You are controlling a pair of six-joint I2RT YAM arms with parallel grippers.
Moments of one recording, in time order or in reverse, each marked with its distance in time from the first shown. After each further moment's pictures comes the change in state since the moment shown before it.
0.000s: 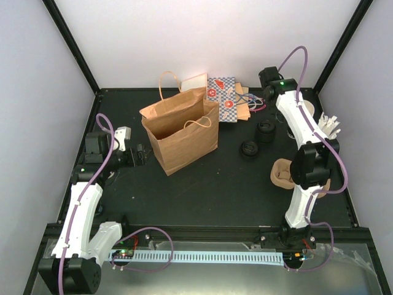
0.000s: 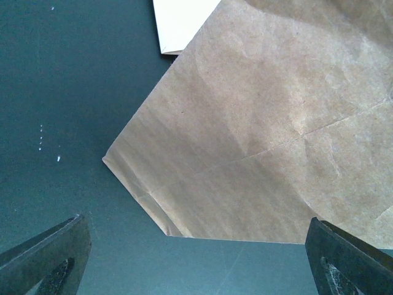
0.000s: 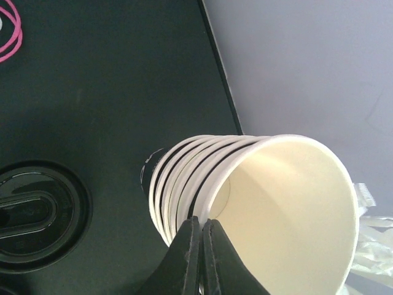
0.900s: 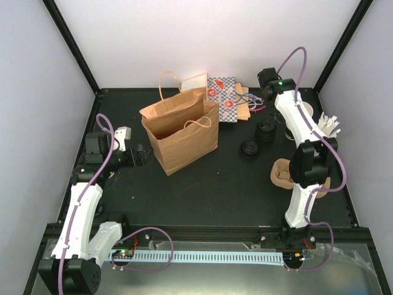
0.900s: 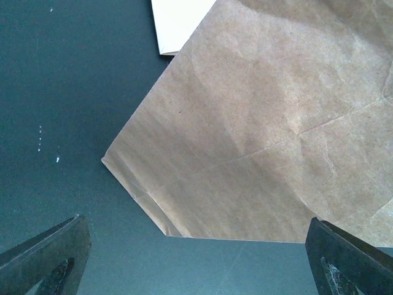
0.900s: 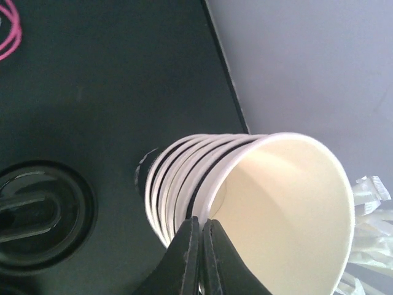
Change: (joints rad) left arm -0.006 -0.005 0.000 0.000 -0.001 0.000; right arm 0.000 -0.021 -0.031 -0.008 -0.038 0.037
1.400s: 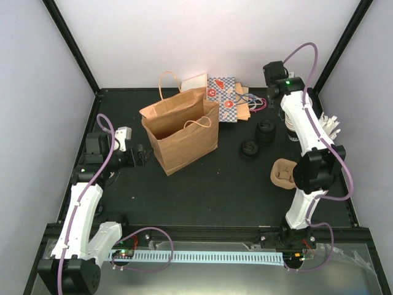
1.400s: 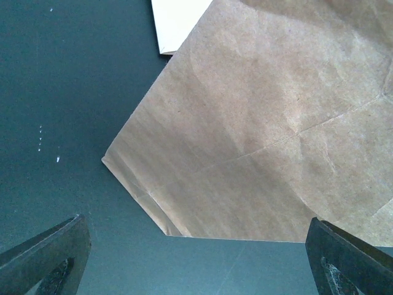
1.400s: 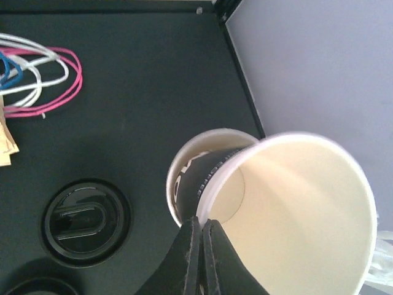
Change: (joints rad) left arm -0.006 0.000 0.000 0.000 -0.008 0.000; right arm -0.003 -0.069 0.023 0.062 -0.075 -0.042
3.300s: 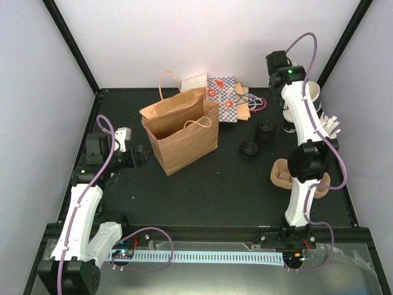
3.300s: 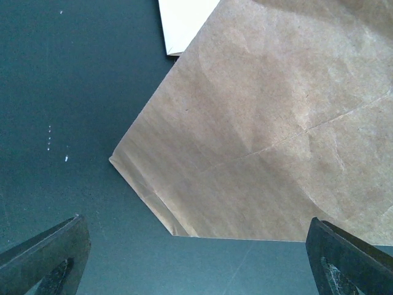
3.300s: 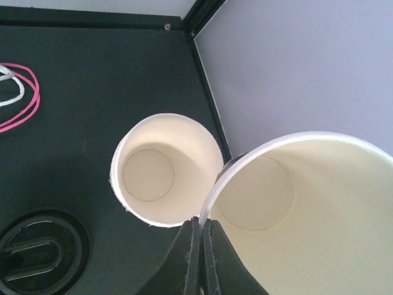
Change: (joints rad) left arm -0.008 -0.013 -0.008 0.000 -0.029 0.000; right arm -0.027 0.181 0.289 -0.118 0.084 -0.090
